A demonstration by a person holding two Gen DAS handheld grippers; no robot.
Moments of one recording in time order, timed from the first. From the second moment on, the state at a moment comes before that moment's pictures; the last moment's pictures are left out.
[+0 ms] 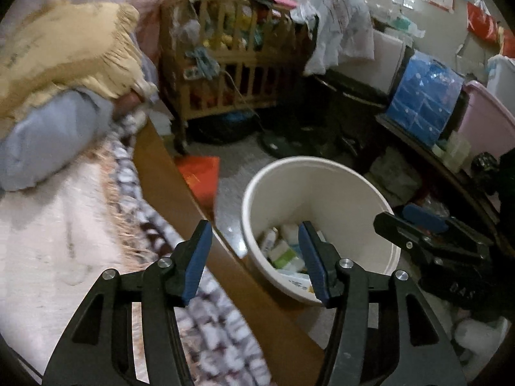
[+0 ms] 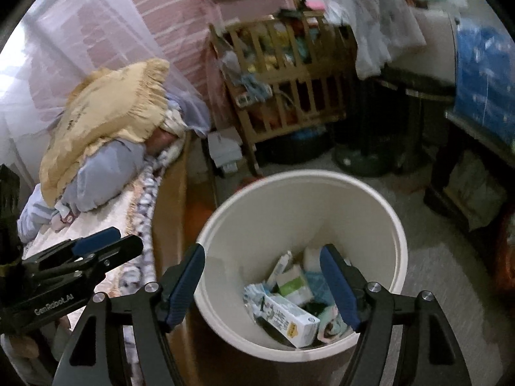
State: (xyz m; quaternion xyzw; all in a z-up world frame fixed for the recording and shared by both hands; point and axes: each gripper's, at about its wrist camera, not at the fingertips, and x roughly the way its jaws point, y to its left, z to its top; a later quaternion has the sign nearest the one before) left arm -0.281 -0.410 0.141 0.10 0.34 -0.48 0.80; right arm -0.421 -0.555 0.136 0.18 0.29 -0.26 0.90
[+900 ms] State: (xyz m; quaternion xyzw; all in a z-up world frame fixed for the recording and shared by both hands) left arm -0.306 -0.313 0.205 0.05 0.25 -0.43 0.87; right arm -0.438 -0.460 0.213 0.09 0.21 -0.27 0.94
